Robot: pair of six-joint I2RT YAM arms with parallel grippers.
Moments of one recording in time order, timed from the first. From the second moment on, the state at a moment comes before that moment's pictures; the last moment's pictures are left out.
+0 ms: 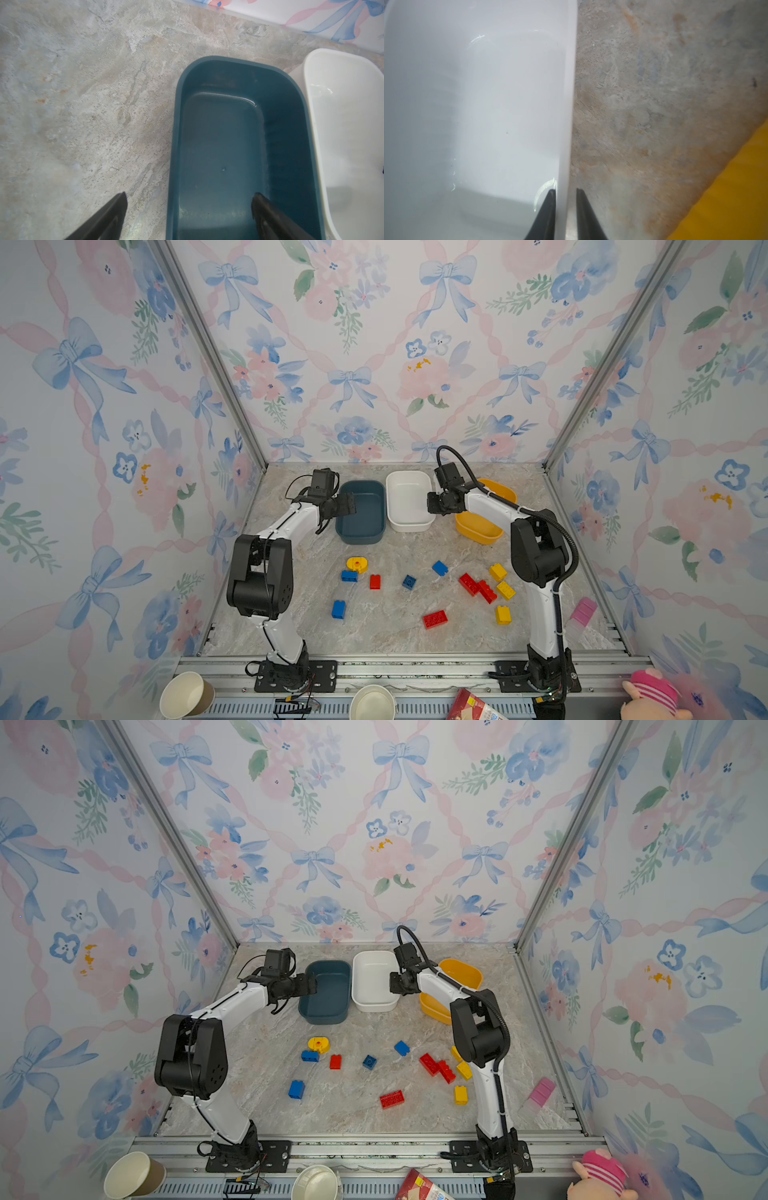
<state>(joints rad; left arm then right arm) -0.14 1.77 1.25 -0.33 0.01 -0.29 0.44 2.18 1.74 -0.55 0.01 0.35</state>
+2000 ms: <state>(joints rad) -0.14 1.70 1.19 -0.26 0.02 -0.32 0.14 1.73 1.39 -0.70 0.07 0.46</state>
